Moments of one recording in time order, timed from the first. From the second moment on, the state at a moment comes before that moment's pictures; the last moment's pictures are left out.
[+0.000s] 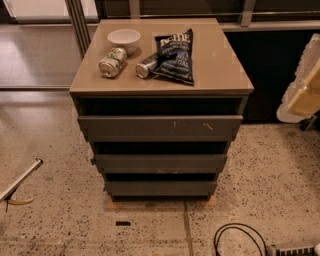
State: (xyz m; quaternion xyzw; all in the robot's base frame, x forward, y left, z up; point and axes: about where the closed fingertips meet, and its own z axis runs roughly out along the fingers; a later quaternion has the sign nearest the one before) arm 0.402 -0.167 1.092 -0.61 0.73 -0.13 0.28
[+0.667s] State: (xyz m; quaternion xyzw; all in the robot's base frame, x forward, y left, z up) arm 0.402 -0.167 1.092 -0.61 0.73 -0.13 0.28
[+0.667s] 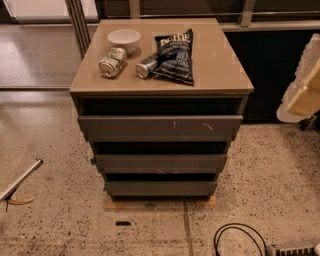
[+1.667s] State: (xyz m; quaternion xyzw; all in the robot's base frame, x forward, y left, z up) arm 0.426 -0.150 0.915 -0.62 0.73 -0.07 0.28
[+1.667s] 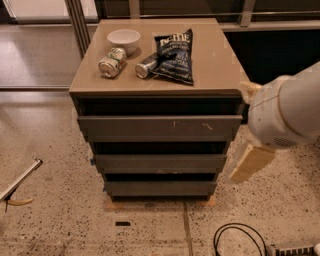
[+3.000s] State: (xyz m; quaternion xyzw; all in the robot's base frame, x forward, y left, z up) arm 0.474 -0.144 0.646 -0.58 0.78 0.00 0.23
